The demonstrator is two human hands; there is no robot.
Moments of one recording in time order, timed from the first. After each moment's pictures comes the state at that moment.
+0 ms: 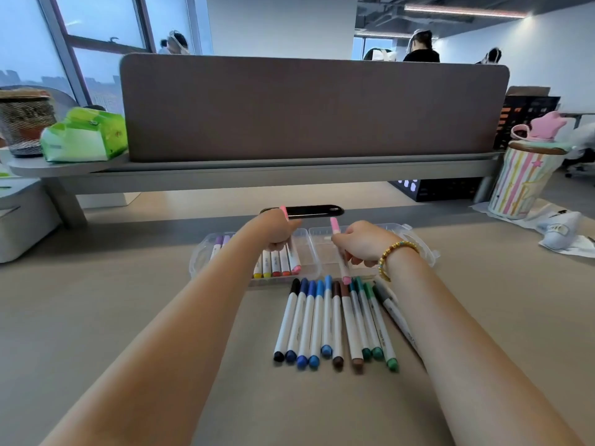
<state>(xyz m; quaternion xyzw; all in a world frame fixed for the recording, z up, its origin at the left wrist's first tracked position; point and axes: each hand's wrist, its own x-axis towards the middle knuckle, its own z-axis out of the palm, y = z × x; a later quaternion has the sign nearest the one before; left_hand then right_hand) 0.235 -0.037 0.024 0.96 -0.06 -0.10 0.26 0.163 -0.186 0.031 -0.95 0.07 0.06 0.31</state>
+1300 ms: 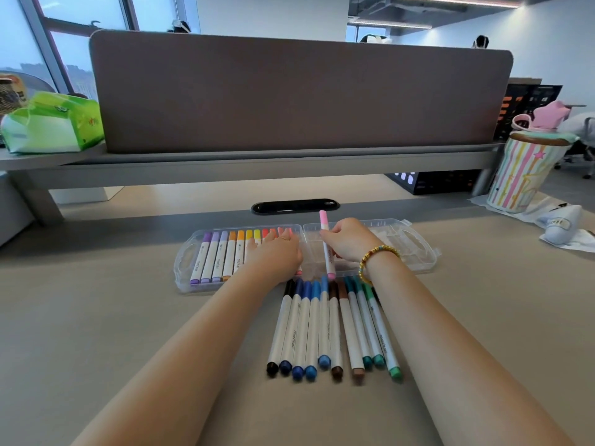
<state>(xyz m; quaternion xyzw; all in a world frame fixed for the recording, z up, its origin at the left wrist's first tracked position) 0.240 -0.048 -0.042 0.98 -0.20 -0.04 0.02 0.204 -0.186 -0.004 -0.93 0.08 0.00 0.36</state>
